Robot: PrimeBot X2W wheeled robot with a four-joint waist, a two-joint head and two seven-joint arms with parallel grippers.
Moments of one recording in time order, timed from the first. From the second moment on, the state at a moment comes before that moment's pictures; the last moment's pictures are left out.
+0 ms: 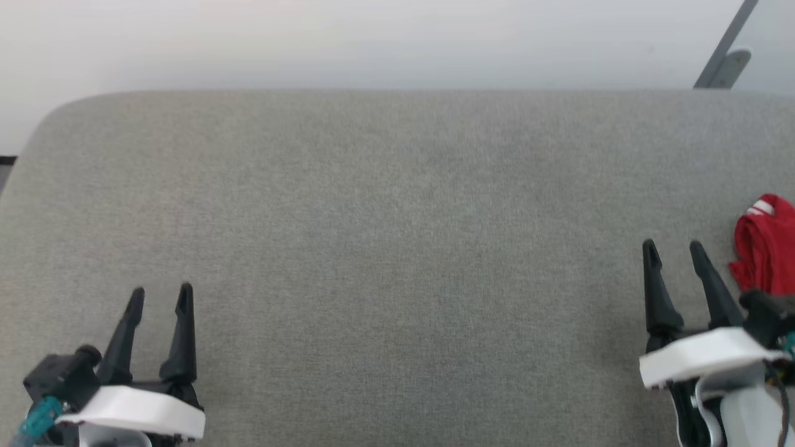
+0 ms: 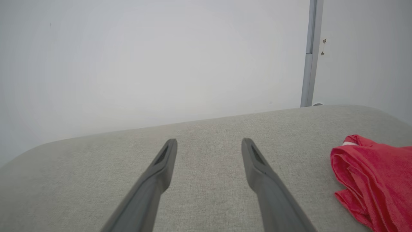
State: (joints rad) left arm -0.04 0.26 -0.02 0.18 -0.48 -0.13 -0.26; right arm -0.19 -0.15 -0.04 0.31 0.35 0.13 -0.24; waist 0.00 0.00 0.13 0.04
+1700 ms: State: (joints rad) left arm 0.14 0.20 -0.03 0.08 -0.42 -0.13 -0.26; right arm 0.13 -0.08 -0.11 0.00 0.33 0.13 -0.16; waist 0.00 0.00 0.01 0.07
